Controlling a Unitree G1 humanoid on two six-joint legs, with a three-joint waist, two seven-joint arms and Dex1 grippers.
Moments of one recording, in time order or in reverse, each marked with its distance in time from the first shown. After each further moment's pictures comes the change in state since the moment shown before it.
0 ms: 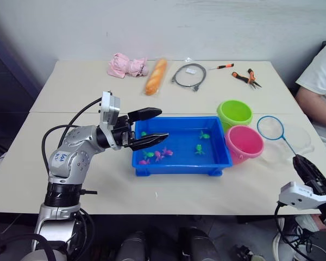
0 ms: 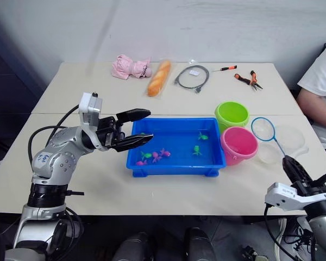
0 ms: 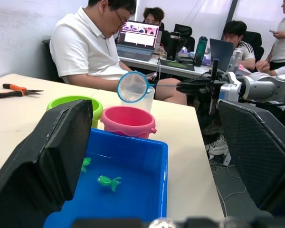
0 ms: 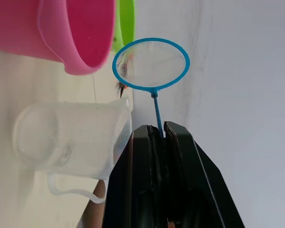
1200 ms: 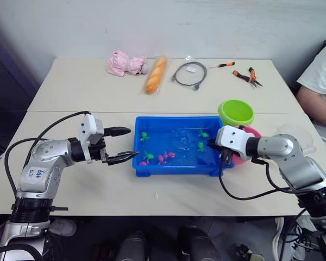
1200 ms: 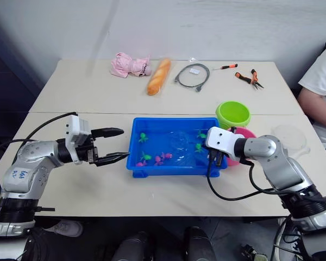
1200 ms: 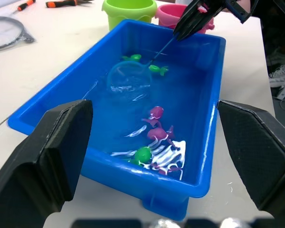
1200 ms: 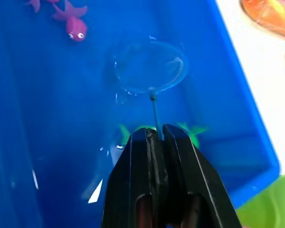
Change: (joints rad) left arm 0.190 0.232 0.027 0.039 0.192 -0.152 -0.025; right arm -0.926 -0.153 0.797 0.174 0.748 0.644 0.868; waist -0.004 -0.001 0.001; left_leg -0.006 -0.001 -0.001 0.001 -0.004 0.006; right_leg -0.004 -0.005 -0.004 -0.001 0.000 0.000
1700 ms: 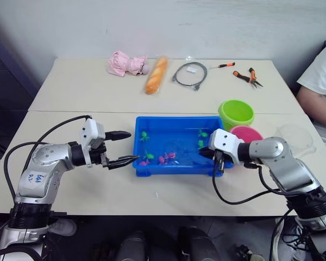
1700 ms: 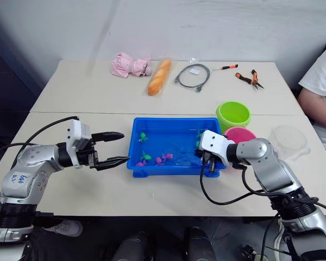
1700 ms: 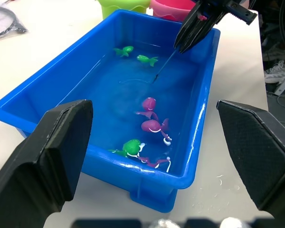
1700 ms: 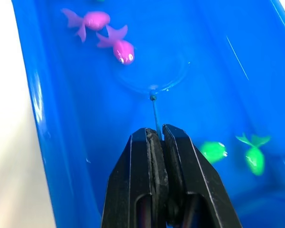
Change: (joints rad) left arm 0.042 0.005 0.003 -0.050 0.002 0.019 0.023; right arm 0.015 0.110 -0.051 -0.065 0.068 0.224 0.075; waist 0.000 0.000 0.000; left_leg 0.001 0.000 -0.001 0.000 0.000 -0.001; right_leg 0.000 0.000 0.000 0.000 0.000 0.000
